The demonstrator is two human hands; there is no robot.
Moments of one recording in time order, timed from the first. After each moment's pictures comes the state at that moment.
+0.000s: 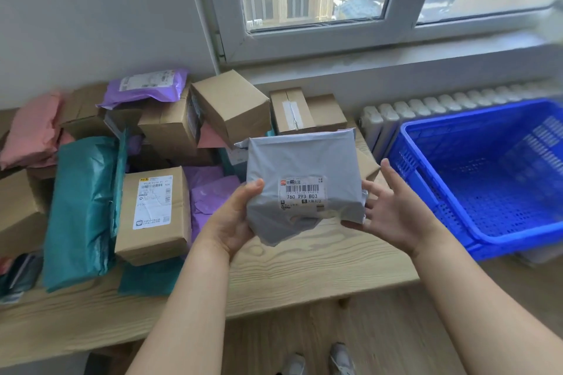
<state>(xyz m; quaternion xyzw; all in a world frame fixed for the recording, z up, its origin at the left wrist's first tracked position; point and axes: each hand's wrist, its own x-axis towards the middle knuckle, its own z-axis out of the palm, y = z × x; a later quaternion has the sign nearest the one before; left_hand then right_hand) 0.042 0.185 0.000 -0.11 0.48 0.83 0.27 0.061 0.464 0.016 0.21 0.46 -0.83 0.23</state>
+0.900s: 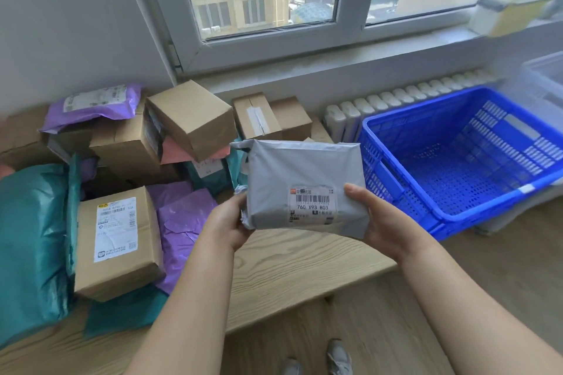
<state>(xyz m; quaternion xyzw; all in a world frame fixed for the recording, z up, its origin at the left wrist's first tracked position) 0.007 0.222 -0.015 -0.30 0.43 0.81 0.25 0.090 0.469 0.015 0.17 0.50 -0.83 0.17</state>
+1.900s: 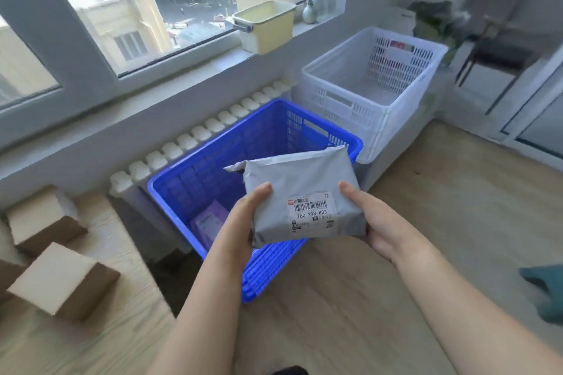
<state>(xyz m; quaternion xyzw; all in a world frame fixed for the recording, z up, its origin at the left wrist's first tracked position) 0.071 0.783 0.013 0.01 0.60 0.68 0.41 0.205 0.969 0.016 0.31 0.49 -0.81 -0.05</state>
